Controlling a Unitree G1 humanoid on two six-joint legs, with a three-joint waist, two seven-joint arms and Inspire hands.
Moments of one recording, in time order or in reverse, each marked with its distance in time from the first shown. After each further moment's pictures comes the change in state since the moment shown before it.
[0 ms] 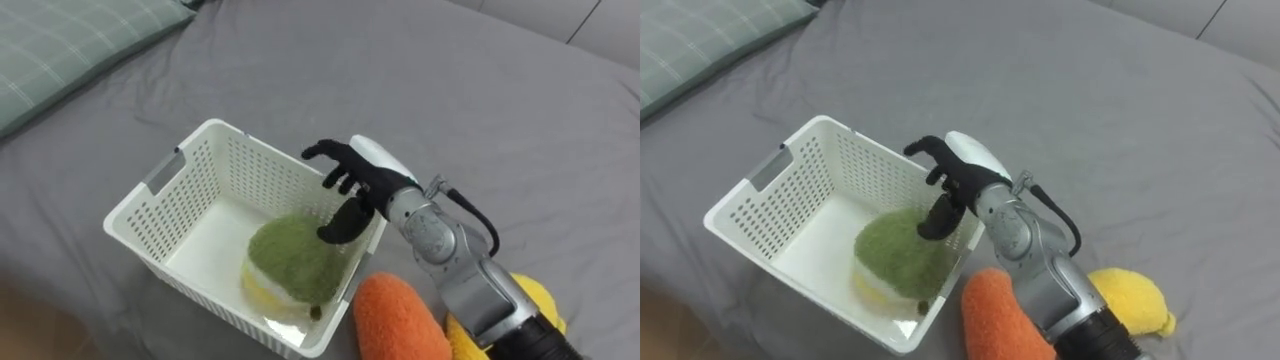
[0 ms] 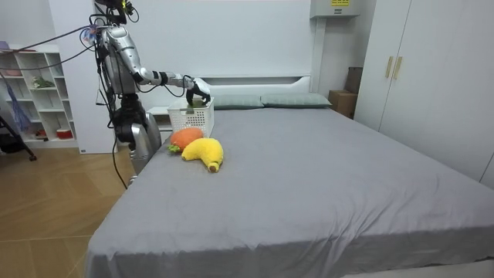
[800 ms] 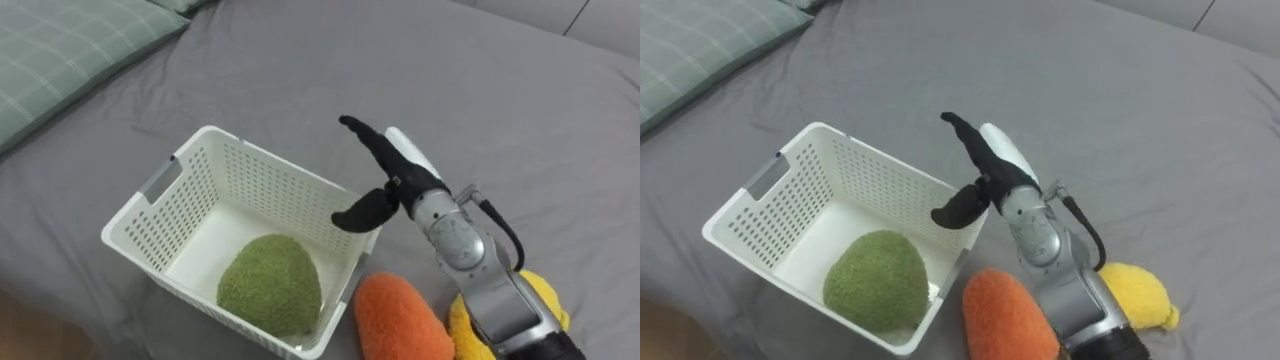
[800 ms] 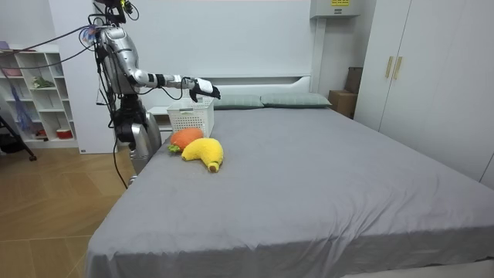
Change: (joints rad) left arm 0.023 -0.006 0.022 -0.001 0.000 -0.026 -0.001; right arm 0.111 0.000 -0.193 -0.009 0.119 -0.074 -0.106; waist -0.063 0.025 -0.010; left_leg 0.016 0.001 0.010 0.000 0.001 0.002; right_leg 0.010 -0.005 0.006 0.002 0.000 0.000
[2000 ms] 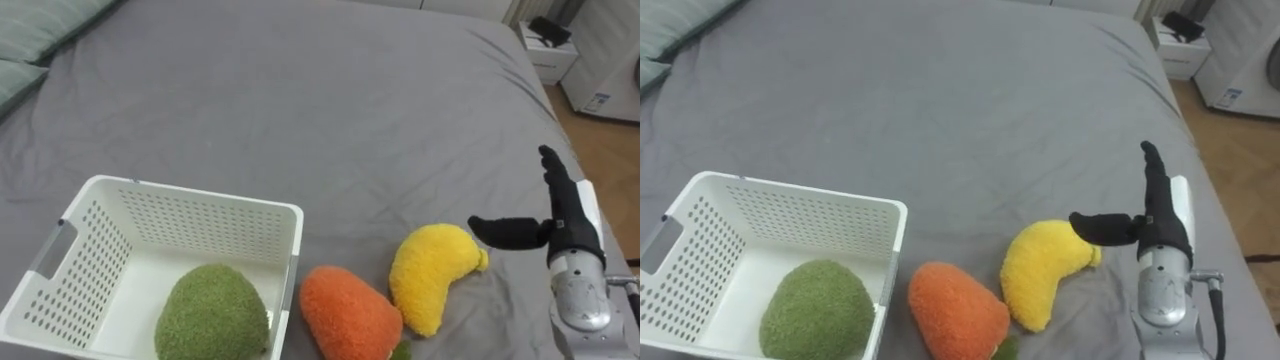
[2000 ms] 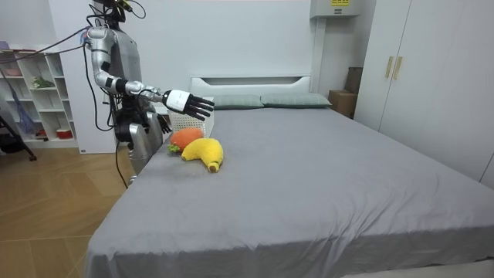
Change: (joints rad) left arm 0.089 -0.012 0.123 0.009 0.000 -0.061 0.017; right arm 0.260 -0.038 -0.396 0.084 0.139 -0.073 -0.241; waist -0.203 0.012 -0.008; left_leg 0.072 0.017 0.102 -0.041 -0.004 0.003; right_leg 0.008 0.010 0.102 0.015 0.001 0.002
